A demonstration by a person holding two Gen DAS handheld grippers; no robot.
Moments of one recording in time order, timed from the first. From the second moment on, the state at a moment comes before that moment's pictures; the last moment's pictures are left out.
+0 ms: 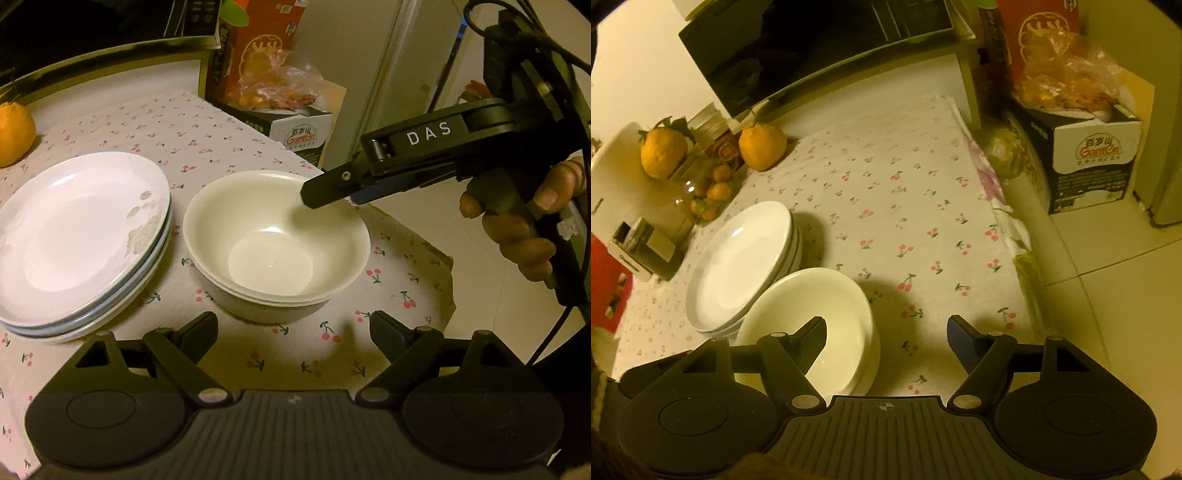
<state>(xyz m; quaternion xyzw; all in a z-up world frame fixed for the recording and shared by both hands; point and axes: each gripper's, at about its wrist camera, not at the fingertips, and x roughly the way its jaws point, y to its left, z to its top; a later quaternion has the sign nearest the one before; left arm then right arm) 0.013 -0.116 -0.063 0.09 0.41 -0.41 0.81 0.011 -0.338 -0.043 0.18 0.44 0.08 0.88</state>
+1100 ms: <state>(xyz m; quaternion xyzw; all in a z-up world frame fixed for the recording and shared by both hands) 0.015 -0.125 -0.061 0.13 0.37 -0.40 0.83 0.010 -0.313 -0.035 0.12 0.42 0.10 0.89</state>
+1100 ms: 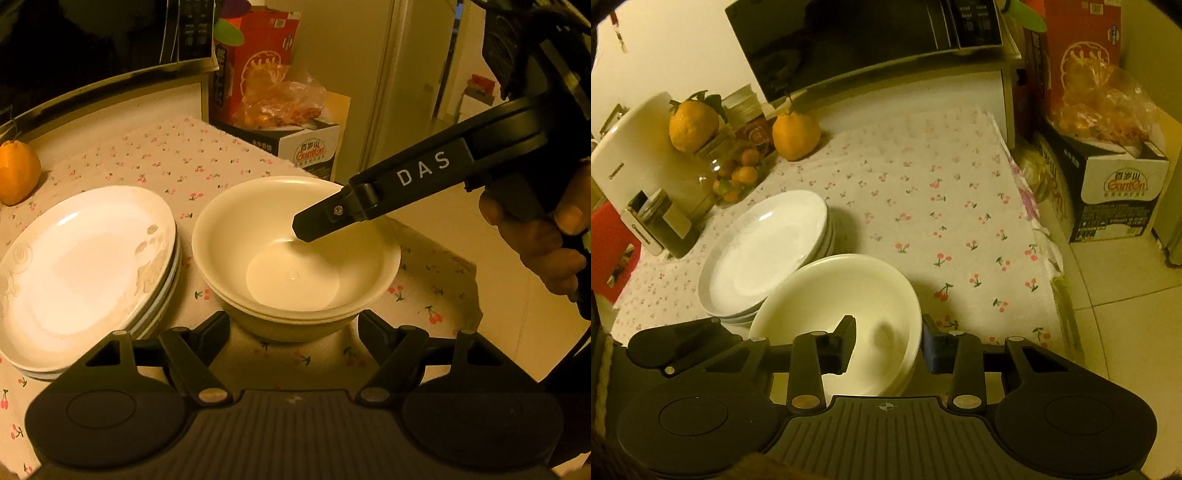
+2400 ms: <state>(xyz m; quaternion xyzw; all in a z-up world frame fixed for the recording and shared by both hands) 0.083 -0.054 -0.024 0.12 0.40 -0.33 0.85 0.090 -0.230 0.002 0.17 0.36 0.16 0.90</state>
